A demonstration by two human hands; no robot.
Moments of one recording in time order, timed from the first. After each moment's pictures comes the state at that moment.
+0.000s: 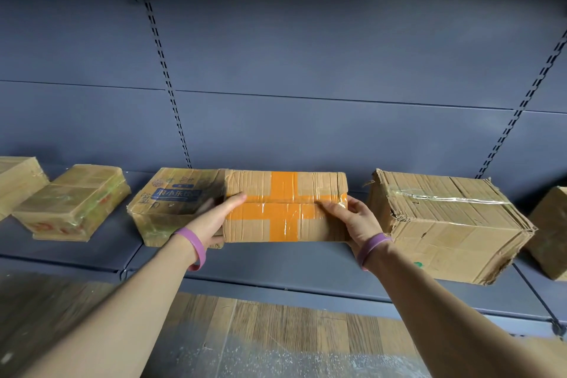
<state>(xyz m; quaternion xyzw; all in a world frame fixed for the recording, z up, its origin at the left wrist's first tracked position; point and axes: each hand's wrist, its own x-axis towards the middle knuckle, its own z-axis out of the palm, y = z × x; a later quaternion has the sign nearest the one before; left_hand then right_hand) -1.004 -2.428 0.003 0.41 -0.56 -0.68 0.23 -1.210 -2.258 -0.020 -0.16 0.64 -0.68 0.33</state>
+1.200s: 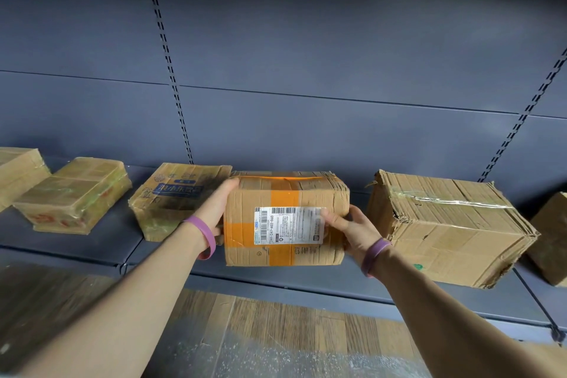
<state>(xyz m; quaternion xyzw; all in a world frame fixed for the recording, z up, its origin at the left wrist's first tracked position) -1.016 -2.425 0.020 0.48 -0.53 -0.67 0.21 -1.198 -2.247 -0.018 -0.19 0.66 -0.62 0.38</state>
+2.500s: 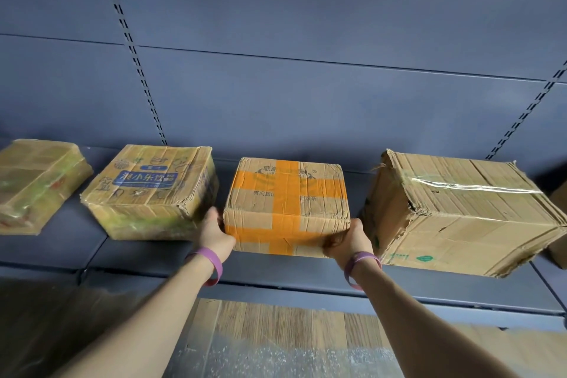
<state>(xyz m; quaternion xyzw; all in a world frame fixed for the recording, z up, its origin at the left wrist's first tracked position) -1.047 -2.458 -0.117 0.52 -0.70 -0.46 0.15 -1.216 -2.275 -0.090 -0.10 0.87 -0.39 0.27</state>
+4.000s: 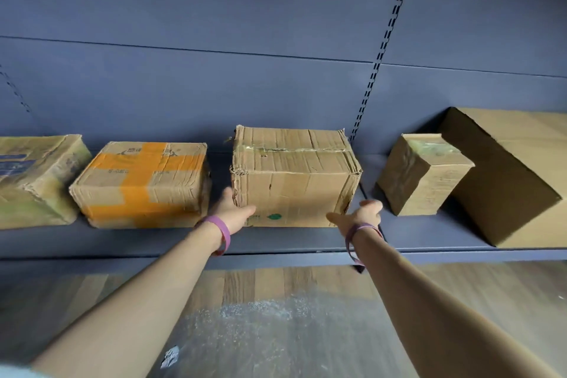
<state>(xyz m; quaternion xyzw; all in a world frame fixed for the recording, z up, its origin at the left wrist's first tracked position) -1.215 -2.219 -0.056 0.43 -0.74 -0.52 0.05 -1.351 -2.024 -0.042 0.05 0.85 -0.48 0.19</state>
